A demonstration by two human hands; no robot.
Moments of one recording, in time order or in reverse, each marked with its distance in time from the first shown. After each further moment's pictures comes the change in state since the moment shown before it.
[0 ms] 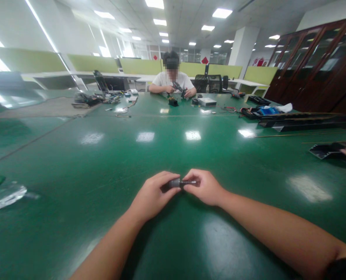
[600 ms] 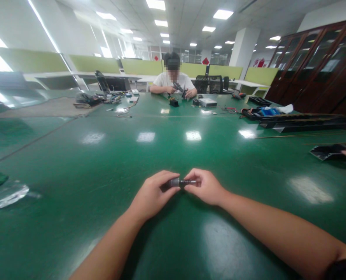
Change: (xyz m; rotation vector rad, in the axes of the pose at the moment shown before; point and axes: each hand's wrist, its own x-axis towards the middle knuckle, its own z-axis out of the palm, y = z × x) left_hand 0.000 -0.003 -0.002 0.007 0.019 -0.001; right_hand 0.001 0.004 0.000 0.070 -0.005 0.044
